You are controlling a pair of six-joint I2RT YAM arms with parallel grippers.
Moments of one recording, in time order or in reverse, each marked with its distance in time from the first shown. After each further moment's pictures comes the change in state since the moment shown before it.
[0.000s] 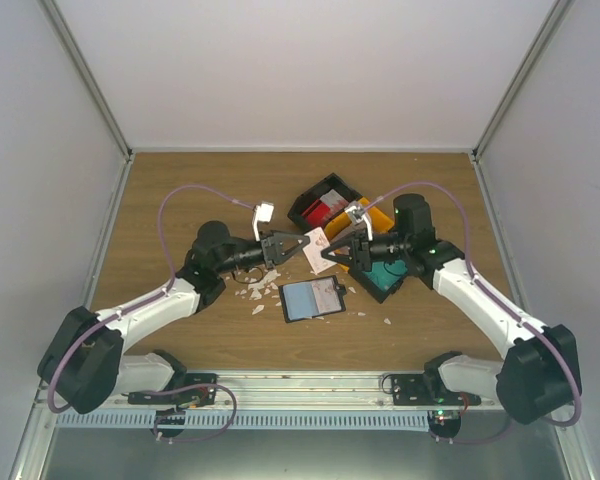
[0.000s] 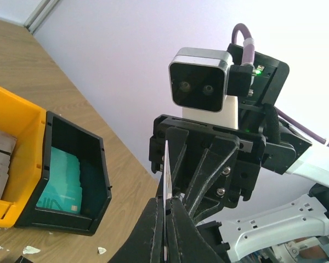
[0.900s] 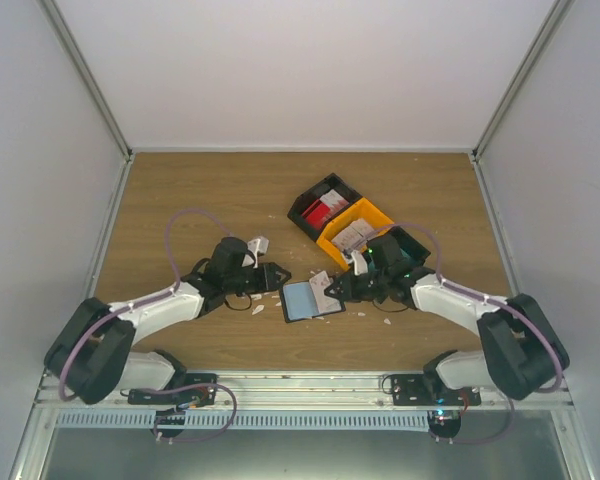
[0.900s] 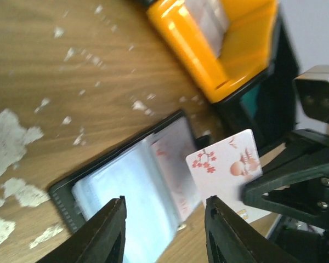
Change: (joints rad) left arm 0.000 0.023 -0.080 -0.552 -0.284 0.108; right arm 0.105 0.111 -0.273 0.042 0.383 0.293
